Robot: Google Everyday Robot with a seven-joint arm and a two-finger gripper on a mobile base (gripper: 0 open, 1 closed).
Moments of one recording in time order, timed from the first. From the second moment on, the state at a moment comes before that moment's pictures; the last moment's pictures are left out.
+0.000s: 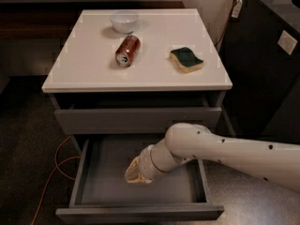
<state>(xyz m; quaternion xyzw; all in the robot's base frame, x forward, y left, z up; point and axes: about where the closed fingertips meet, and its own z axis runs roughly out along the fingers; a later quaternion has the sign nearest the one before) 0.430 0.047 0.604 -0.71 0.62 0.21 0.26</state>
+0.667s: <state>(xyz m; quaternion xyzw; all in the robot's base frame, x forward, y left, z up) 0.423 0.047 0.672 -0.72 0.59 0.19 0.29</state>
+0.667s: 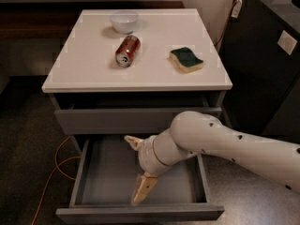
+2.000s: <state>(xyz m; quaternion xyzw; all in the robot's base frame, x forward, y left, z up) 0.433 0.037 0.740 -0.69 0.62 0.21 0.31</state>
